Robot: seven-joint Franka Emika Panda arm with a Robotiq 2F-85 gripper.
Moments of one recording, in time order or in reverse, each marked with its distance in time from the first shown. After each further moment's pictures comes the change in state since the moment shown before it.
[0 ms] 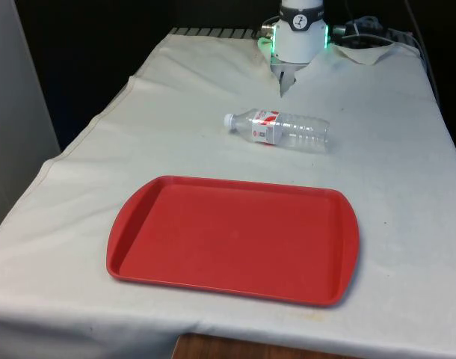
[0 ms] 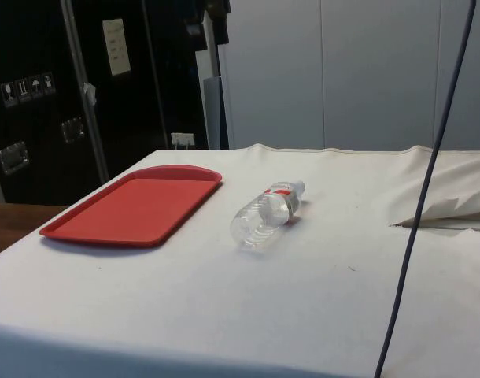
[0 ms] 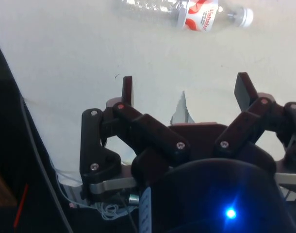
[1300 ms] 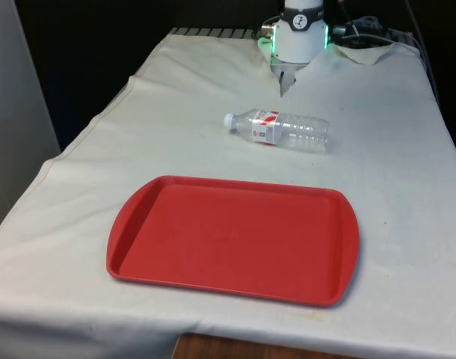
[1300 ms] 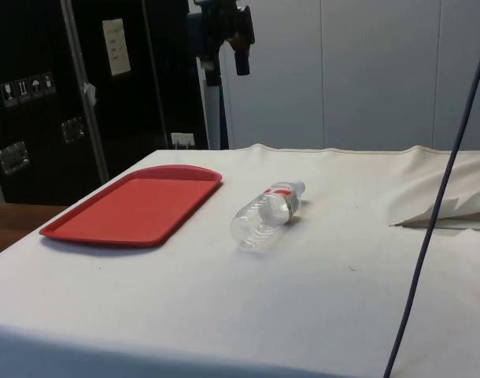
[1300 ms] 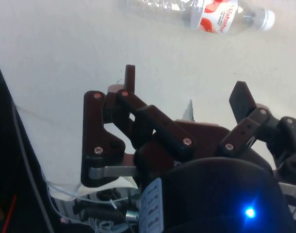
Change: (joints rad) arm 0.012 -0.074 0.027 -0.225 -0.002 0.186 0.212
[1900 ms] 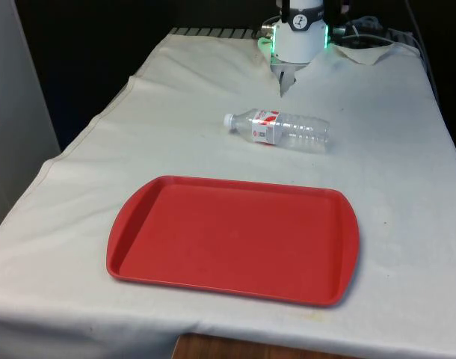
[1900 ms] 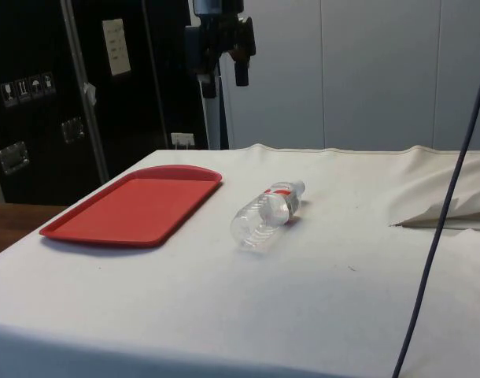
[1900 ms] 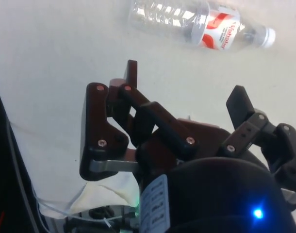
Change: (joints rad) arm 0.001 -0.003 0.019 -0.054 -0.020 0.096 0.087
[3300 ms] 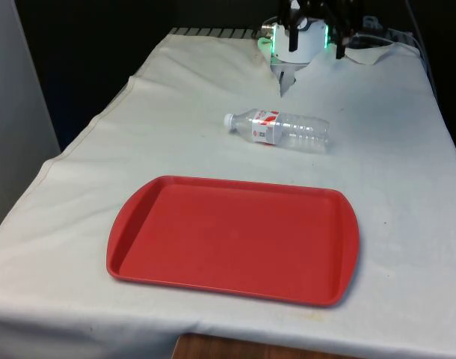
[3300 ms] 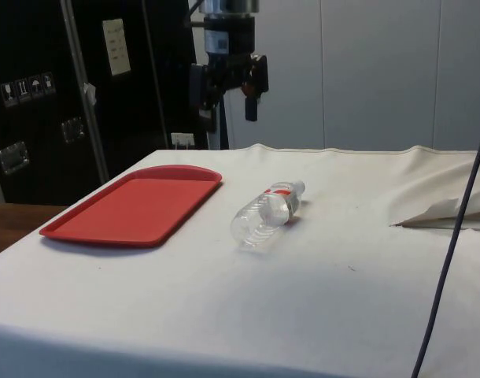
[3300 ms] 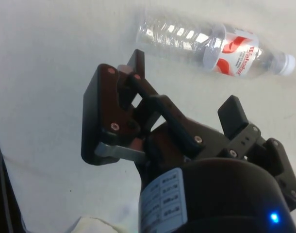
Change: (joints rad) arm 0.002 0.020 0.020 -0.157 -0.001 0.254 0.224
